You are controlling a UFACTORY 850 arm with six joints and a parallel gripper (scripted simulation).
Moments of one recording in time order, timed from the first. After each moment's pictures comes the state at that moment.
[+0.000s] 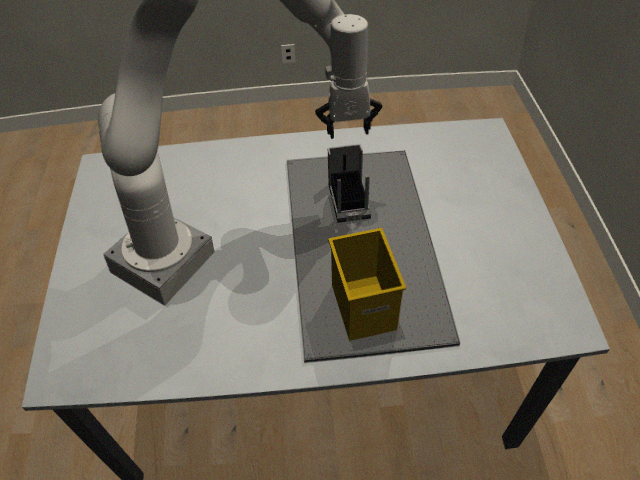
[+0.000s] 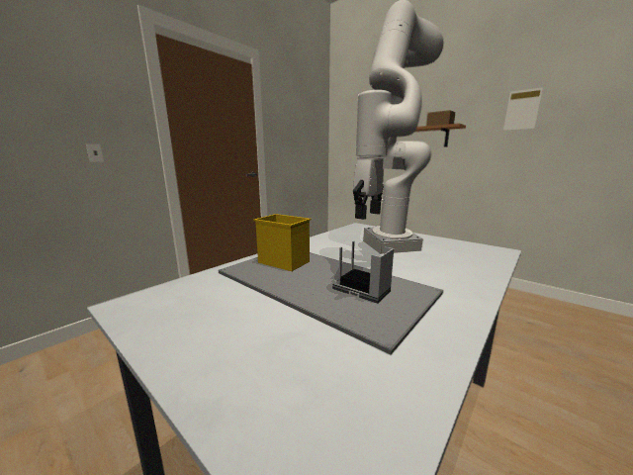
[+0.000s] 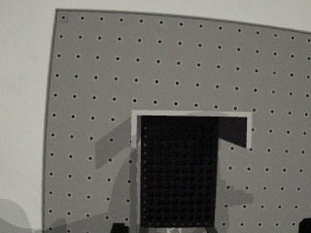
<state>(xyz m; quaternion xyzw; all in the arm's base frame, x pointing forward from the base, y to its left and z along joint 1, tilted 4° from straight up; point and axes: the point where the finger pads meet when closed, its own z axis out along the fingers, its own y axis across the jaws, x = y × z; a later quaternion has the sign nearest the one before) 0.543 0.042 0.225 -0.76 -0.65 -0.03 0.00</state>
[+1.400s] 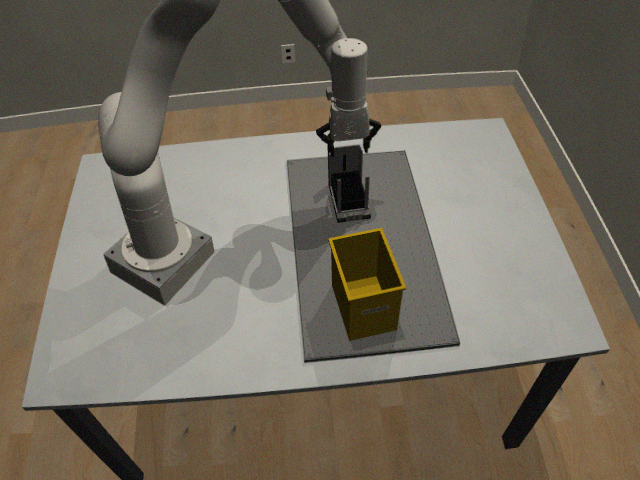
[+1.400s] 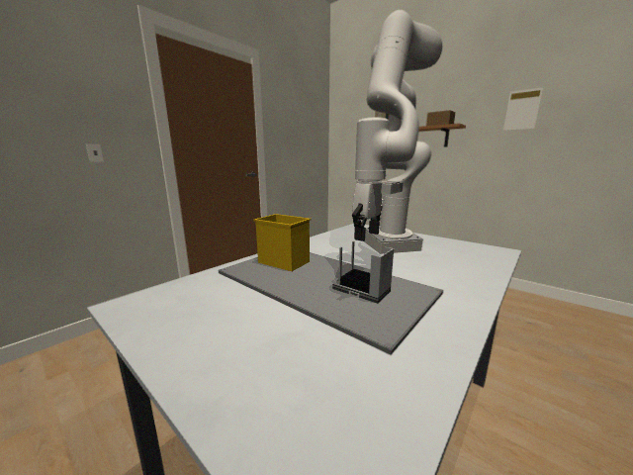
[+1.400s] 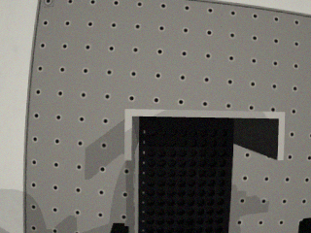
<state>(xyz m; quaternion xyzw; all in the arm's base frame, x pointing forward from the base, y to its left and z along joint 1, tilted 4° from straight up) 0.546 0.045 0.162 -0.76 -0.65 -0.03 0.00</state>
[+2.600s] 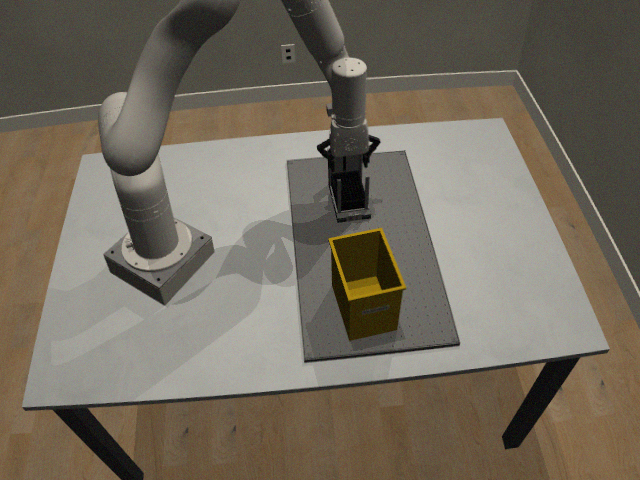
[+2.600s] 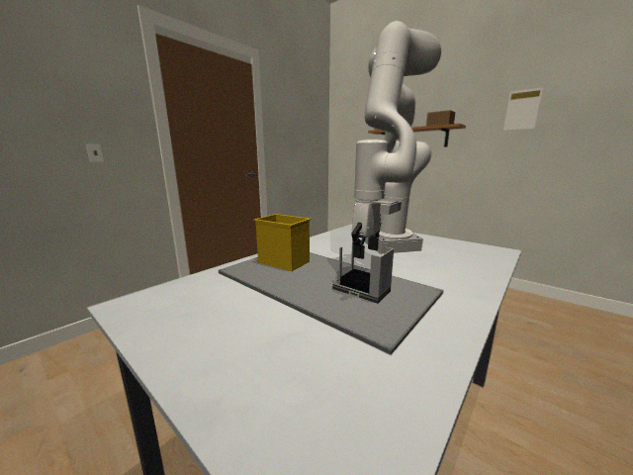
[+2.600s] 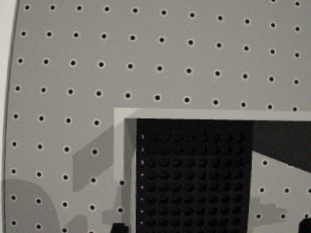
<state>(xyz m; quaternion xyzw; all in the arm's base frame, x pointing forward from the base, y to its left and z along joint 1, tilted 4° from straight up) 0.548 0.047 0.109 -0.76 -0.65 -0.03 0.00</state>
